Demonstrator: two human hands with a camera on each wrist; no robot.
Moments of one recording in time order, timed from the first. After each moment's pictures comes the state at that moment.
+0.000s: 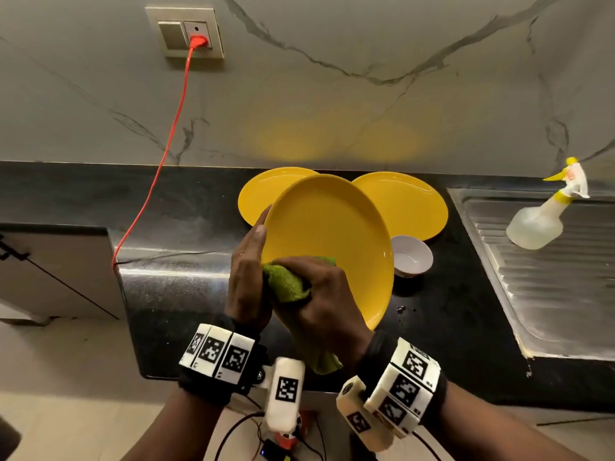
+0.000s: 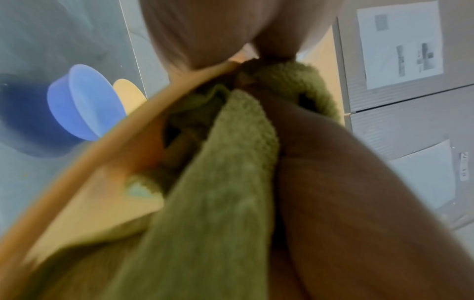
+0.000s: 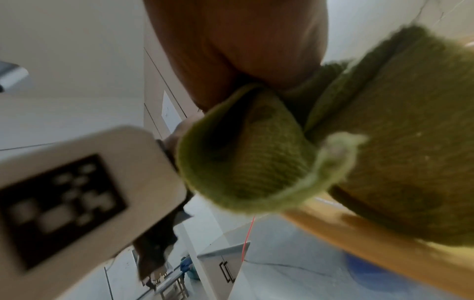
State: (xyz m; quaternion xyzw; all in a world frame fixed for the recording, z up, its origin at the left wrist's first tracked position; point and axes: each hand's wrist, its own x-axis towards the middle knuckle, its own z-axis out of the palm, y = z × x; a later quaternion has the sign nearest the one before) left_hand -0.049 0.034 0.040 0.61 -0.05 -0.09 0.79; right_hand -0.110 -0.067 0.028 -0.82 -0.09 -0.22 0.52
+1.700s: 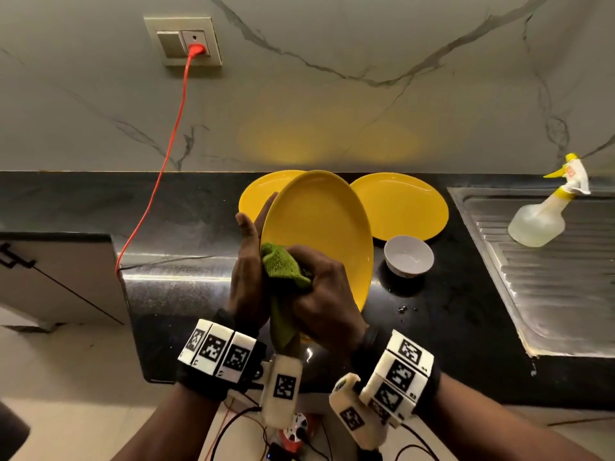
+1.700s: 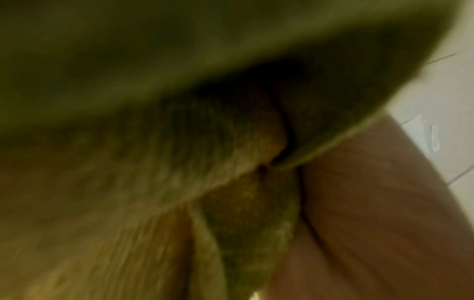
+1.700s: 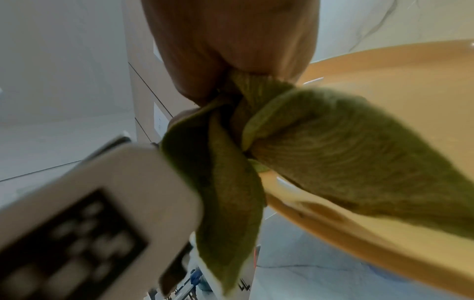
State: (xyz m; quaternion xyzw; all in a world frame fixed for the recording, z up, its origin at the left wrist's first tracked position) left_hand -0.051 0.027 0.064 0.59 -0.07 -0.16 0.79; right_hand -0.100 -0.071 0.029 -0.77 -0.10 -0.22 0.59
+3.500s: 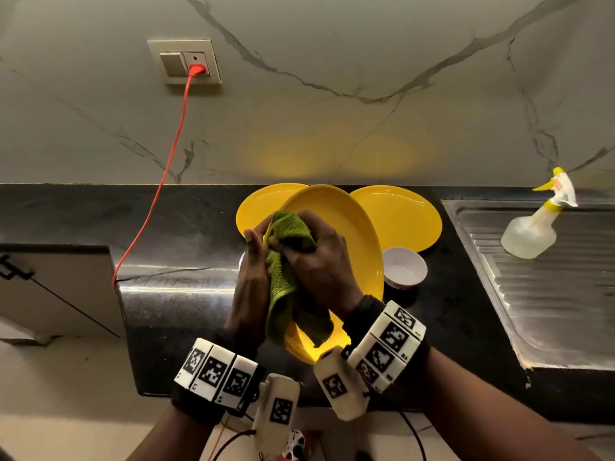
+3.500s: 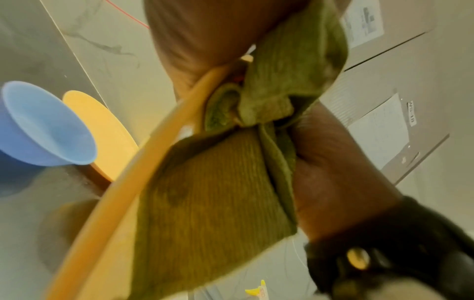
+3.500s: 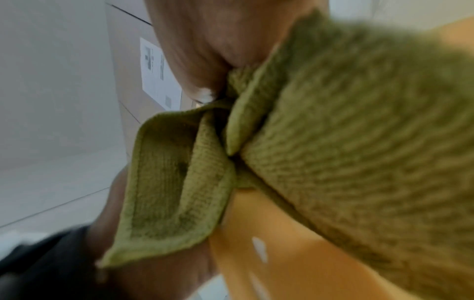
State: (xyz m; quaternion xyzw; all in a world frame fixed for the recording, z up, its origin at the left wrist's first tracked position) left_hand -0.056 0.017 0.055 0.58 -0.12 -0.11 0.80; right_hand -0.071 -0.090 0.064 -0.76 -0.04 -0.23 0.61
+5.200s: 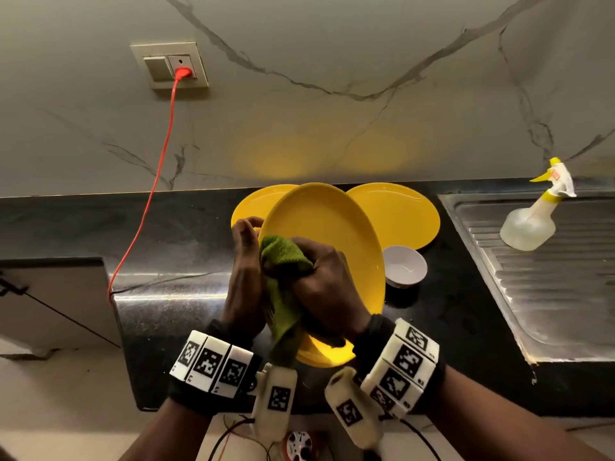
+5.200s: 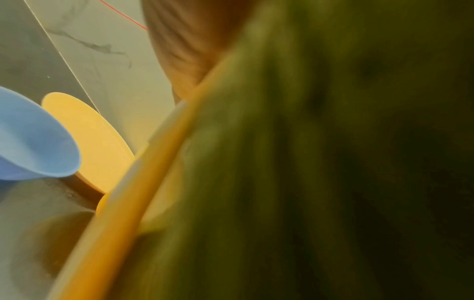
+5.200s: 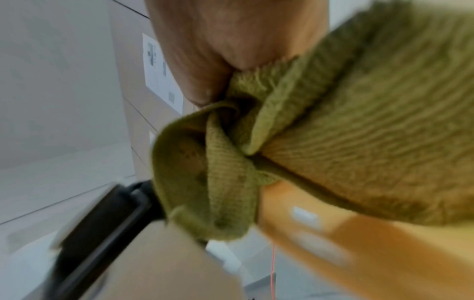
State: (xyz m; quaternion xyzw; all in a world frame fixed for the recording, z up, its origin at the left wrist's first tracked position) left_hand -0.037 0.014 0.064 0.63 -0.10 -0.08 0.77; right_hand -0.085 -0.095 0.053 -0.73 -0.08 -0.18 0.66
